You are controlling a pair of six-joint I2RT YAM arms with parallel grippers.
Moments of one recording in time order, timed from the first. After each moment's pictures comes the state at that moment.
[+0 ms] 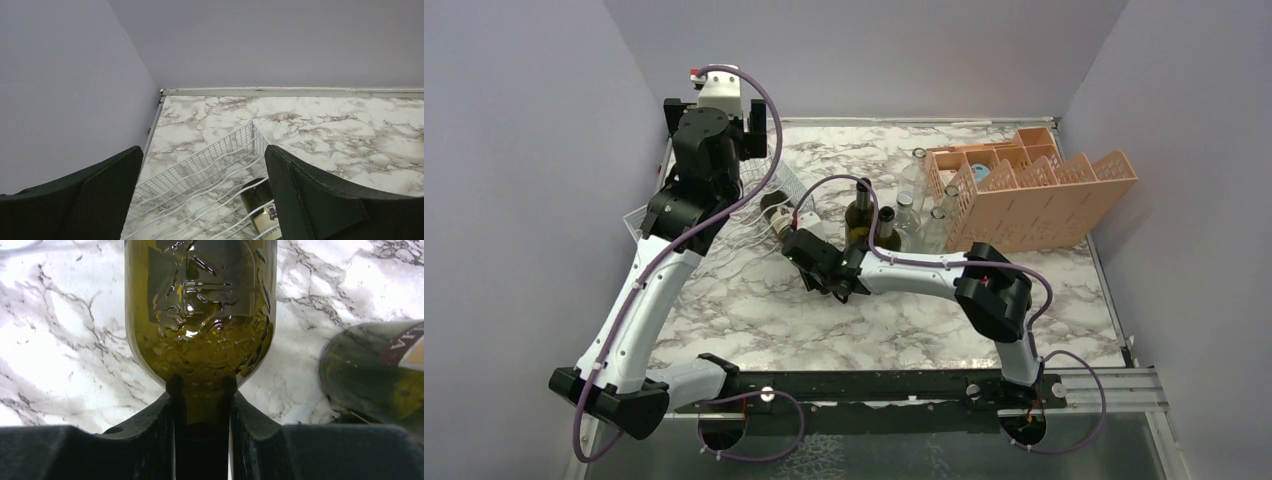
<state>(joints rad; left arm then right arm) -0.45 1.18 1.50 -0.42 -0.59 0.11 1.14 1.99 1.45 -0.34 0.40 0.48</state>
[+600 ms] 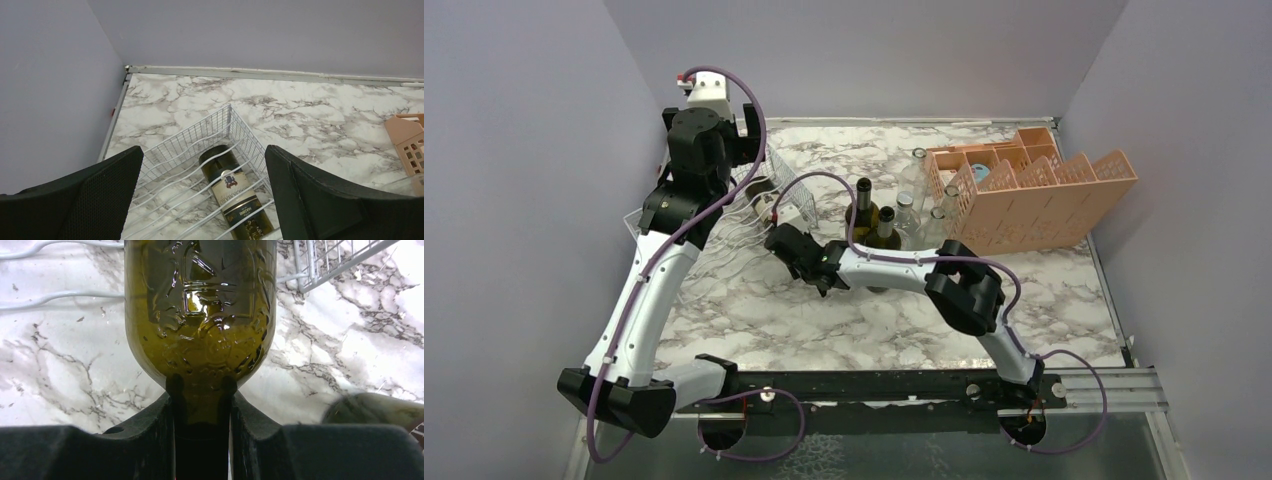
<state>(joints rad) -0.29 1.19 1.44 -0.45 -0.38 -0.07 1.12 2.17 1.64 -0.26 0.49 0.36</state>
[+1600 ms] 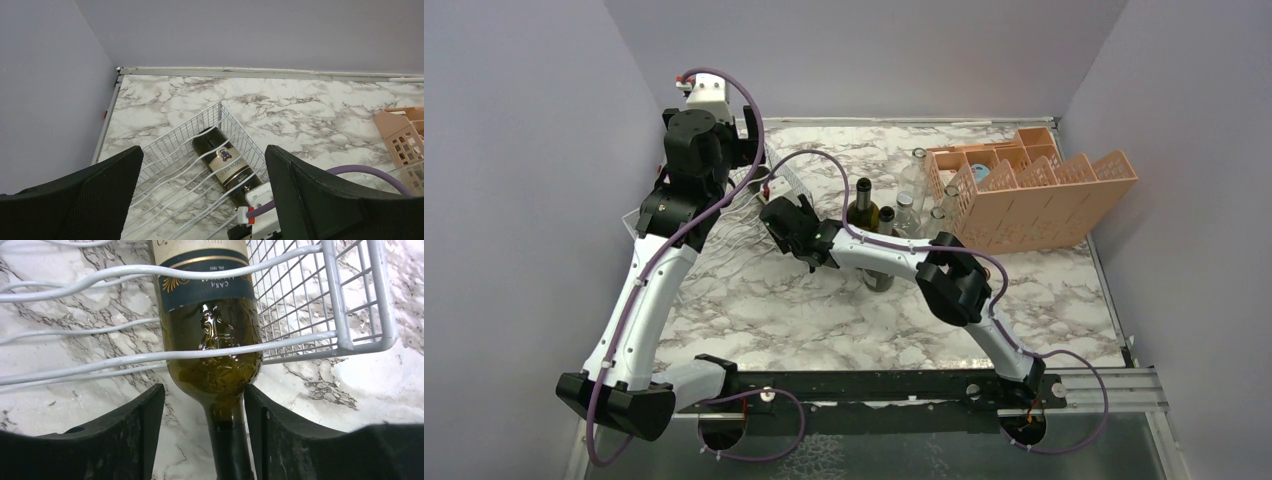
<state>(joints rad) -0.28 1.17 1.43 -0.45 -0.32 -0.07 1.06 2.30 1.87 -0.28 0.56 0.19</state>
